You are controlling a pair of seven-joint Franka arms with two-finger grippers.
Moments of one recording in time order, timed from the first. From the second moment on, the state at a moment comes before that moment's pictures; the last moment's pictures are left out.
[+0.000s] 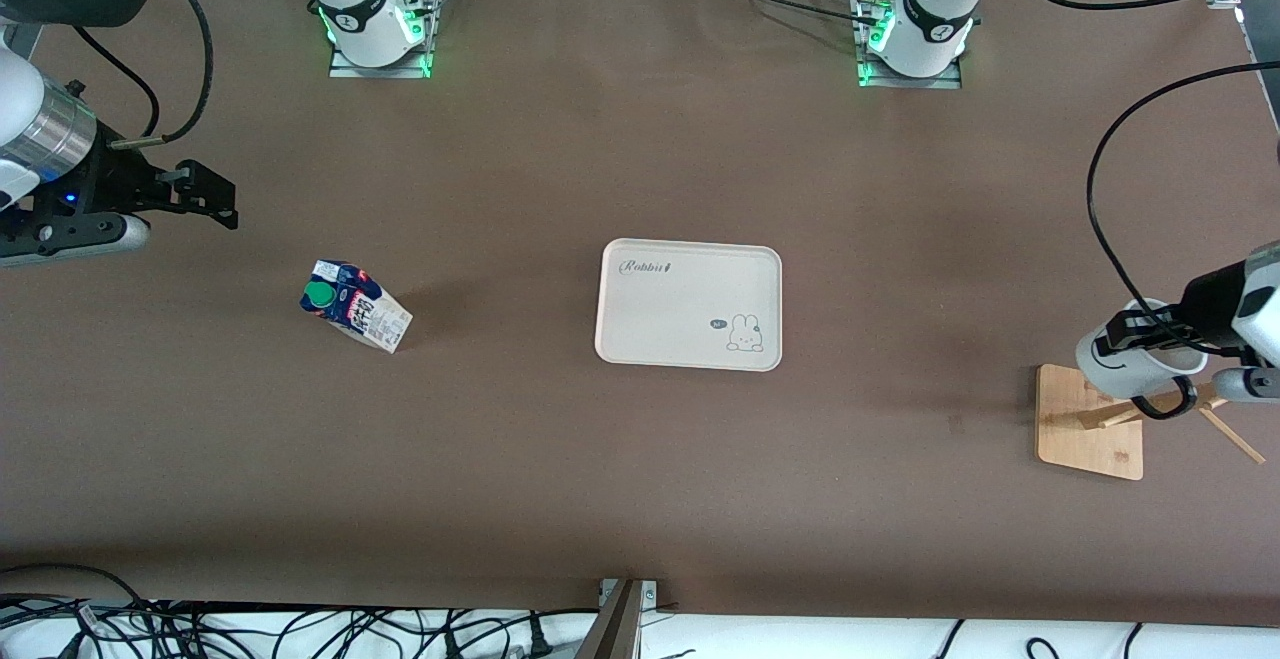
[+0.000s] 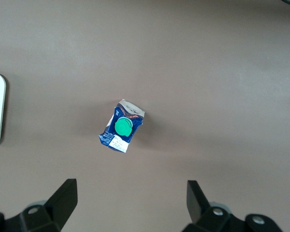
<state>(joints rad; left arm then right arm) 0.04 0.40 0.14 -1.37 -0.29 1.77 0.14 0.28 0.11 -0.20 -1.56 0.01 1.66 -0.08</state>
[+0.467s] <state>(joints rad) 0.05 0.40 0.14 -1.37 -0.30 1.77 0.14 0.28 0.11 -0.20 -1.56 0.01 1.66 -0.08</state>
